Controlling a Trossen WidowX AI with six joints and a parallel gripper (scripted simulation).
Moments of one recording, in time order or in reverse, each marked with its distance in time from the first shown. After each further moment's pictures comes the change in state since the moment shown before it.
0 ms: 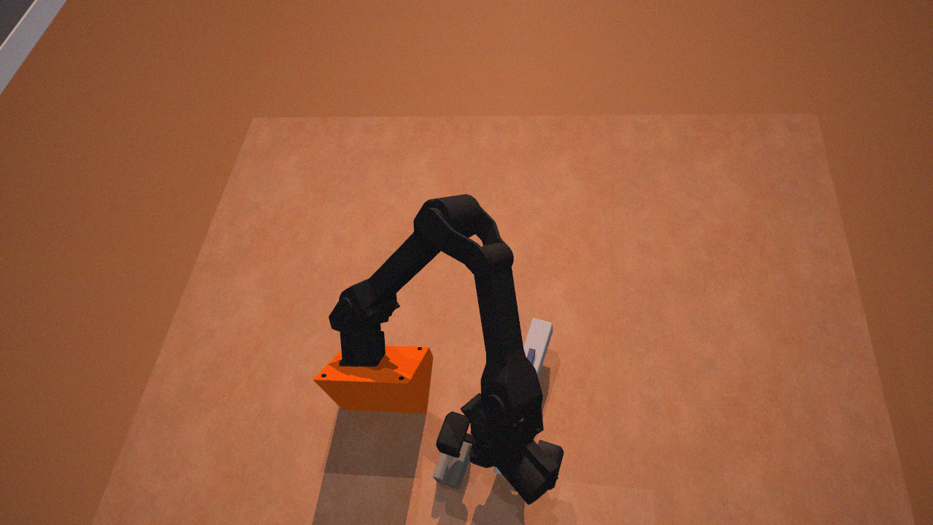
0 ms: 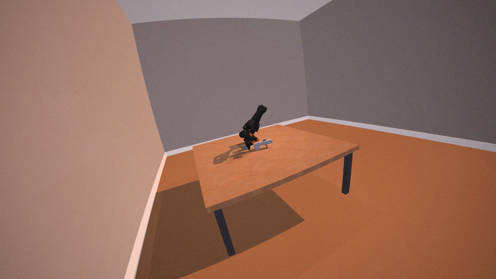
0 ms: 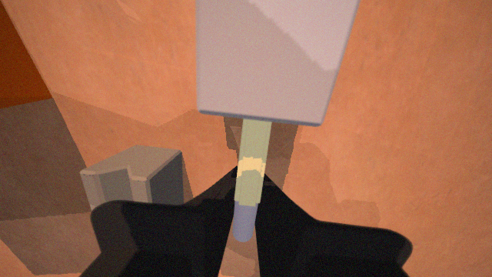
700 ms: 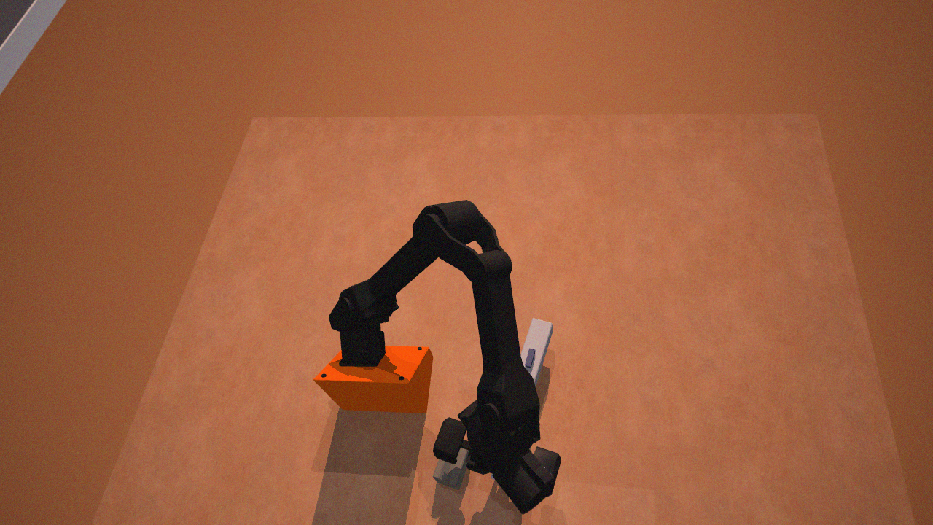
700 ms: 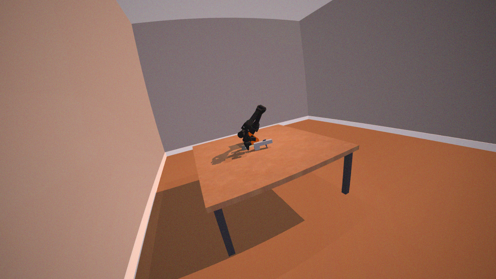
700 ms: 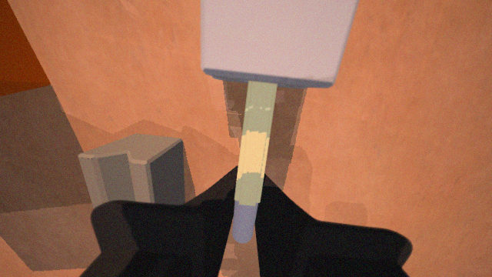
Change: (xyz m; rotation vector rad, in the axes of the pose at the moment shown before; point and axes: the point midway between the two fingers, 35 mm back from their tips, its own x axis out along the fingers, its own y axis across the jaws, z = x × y) arm -0.001 0.001 -0.011 0.004 -0.005 0.000
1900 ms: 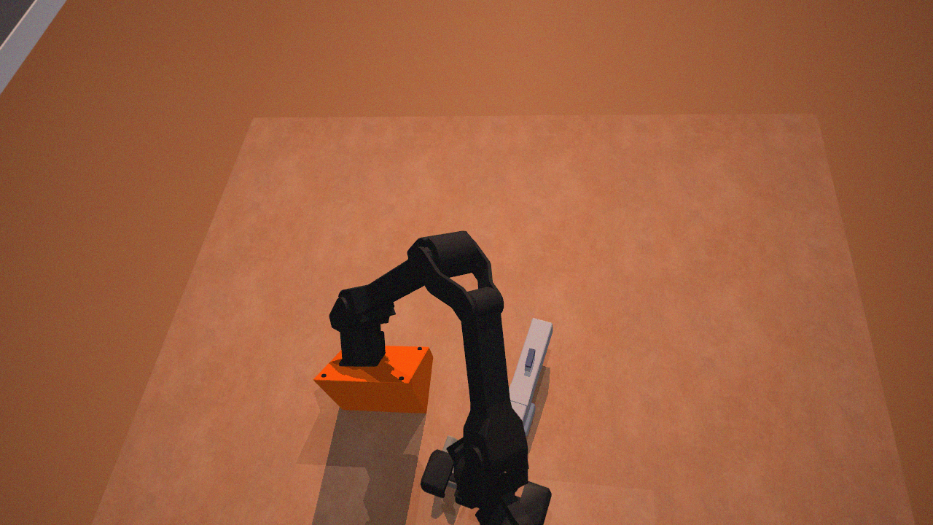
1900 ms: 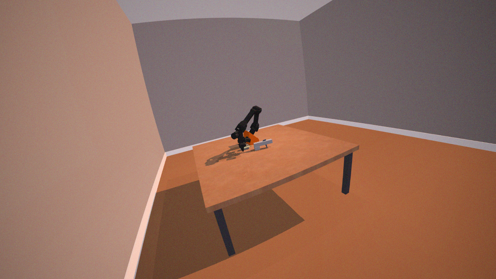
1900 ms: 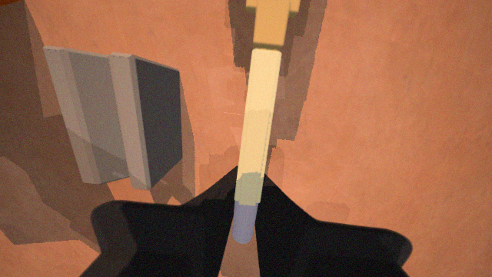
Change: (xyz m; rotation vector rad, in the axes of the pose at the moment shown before) arm 0.000 0.000 -0.052 -0.001 0.005 -0.002
